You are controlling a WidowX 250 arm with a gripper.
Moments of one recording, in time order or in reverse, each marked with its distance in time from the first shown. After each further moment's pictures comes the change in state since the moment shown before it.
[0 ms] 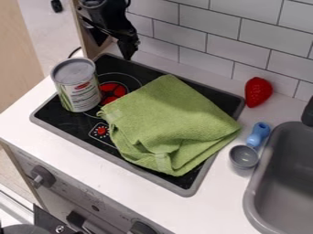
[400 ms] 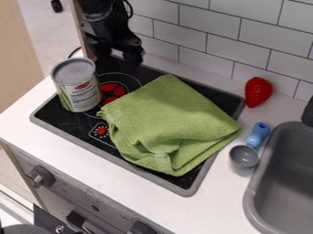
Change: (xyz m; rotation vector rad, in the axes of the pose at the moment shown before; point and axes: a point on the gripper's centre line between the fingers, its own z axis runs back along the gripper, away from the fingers) arm -0.010 -0.032 -0.005 -0.103 0.038 0.099
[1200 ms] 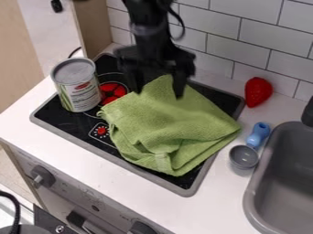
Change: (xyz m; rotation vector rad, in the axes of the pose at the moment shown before) arm -0.041 -0.082 0.019 0.003 0.186 0.227
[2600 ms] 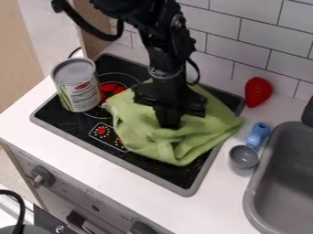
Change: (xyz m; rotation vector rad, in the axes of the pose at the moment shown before) arm -0.006 0.004 -0.053 0.036 0.042 -0.045
